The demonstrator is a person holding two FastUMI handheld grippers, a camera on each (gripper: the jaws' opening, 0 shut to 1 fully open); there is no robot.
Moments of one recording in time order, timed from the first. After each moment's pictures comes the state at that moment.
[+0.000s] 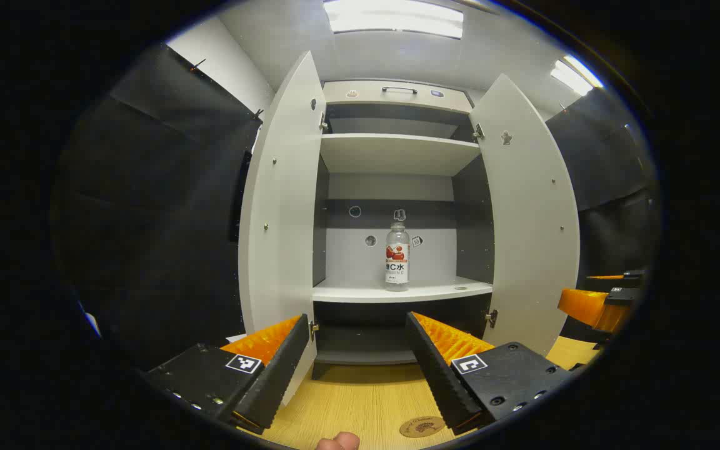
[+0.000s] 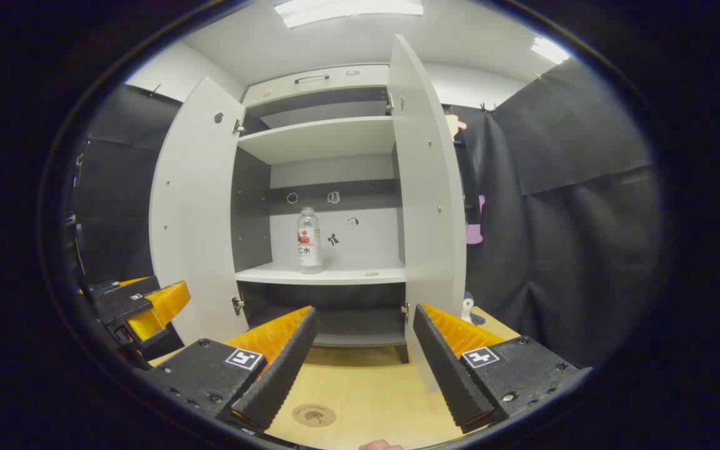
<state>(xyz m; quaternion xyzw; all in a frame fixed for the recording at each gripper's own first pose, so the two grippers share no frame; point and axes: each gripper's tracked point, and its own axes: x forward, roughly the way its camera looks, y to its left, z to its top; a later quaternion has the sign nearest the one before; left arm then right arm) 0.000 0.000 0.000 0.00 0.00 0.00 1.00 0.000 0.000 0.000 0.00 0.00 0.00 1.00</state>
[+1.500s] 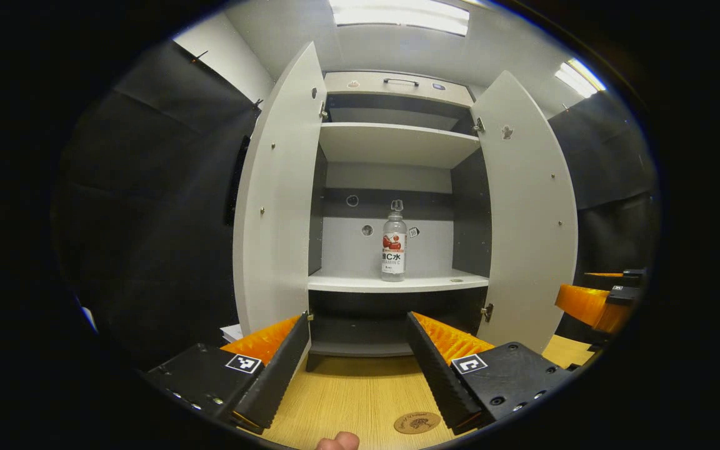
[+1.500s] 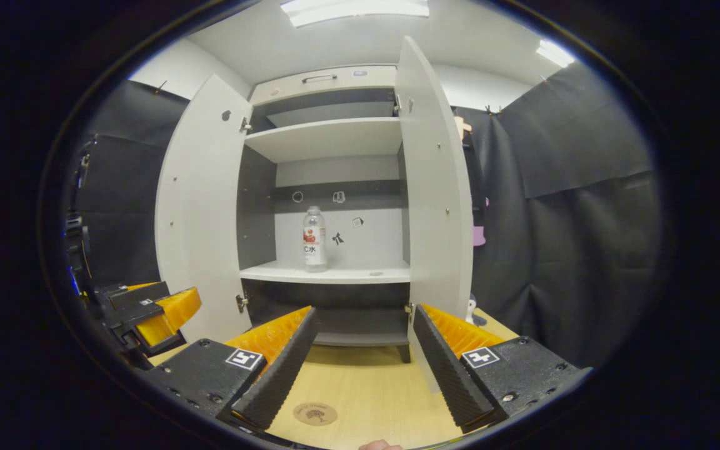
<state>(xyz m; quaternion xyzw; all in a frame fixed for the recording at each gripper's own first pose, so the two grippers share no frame) 0.001 -0.002 -0.013 -0.01 0.02 -0.01 1.00 -0.007 0.005 -0.003 -0.01 0.00 0.00 1.00</state>
